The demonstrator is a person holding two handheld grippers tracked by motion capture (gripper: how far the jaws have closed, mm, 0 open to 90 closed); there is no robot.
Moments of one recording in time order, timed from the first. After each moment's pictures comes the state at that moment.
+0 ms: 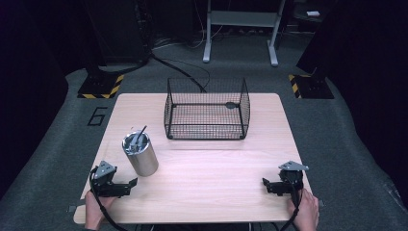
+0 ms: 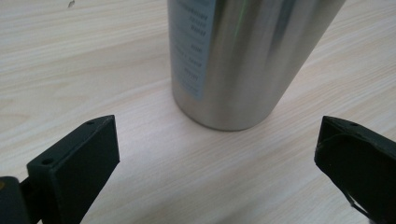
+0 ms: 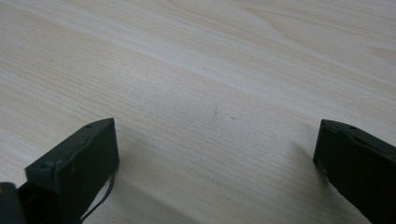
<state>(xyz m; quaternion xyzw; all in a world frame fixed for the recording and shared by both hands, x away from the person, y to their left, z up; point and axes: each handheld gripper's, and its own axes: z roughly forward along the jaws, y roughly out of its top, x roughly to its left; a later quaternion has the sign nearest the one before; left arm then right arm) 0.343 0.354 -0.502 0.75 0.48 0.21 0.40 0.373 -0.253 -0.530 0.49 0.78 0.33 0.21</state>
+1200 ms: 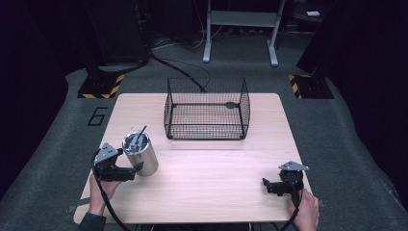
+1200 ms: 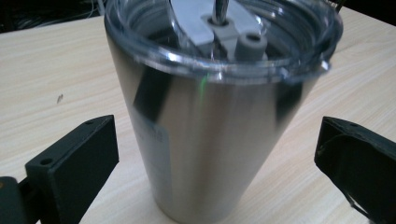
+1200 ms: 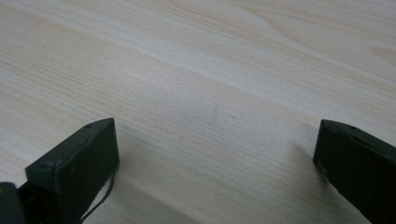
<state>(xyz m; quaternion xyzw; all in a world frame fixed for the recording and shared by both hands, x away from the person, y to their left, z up) 0.367 0.334 -0.448 0.75 0.43 0.22 0.46 0.372 -0.253 -0.530 0.49 0.78 0.33 0.21</state>
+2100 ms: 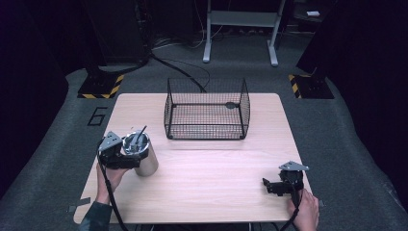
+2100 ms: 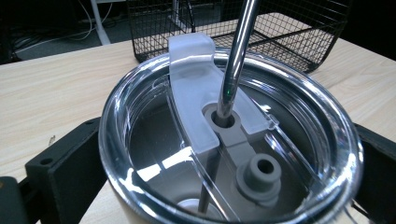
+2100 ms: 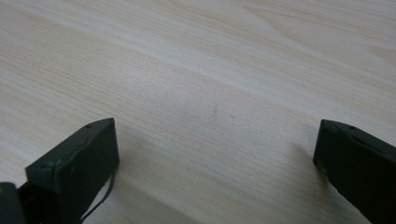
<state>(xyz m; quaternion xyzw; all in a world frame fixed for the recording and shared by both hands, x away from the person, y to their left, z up) 0.397 0.320 -0.433 0.73 0.42 0.23 0.49 0.372 -0.254 -0.530 0.49 0.78 0.33 0.21</state>
